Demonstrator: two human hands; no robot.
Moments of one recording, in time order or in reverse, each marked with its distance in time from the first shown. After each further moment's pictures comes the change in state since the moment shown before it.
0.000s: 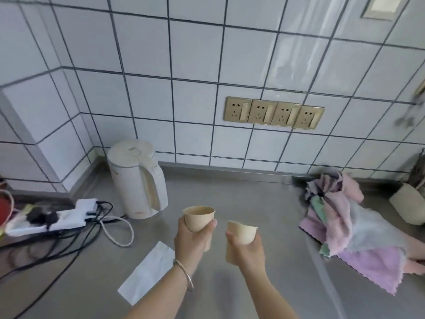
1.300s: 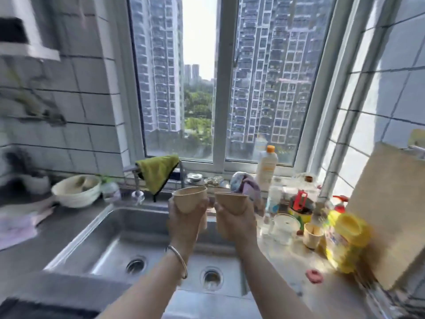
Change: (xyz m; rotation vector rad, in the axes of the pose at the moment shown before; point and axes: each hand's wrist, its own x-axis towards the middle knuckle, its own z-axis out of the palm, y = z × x) left_hand -0.774 -0.043 0.078 -0.016 -1.441 0.233; right_hand -0.622 0.205 -0.495 0.339 1.502 -0.129
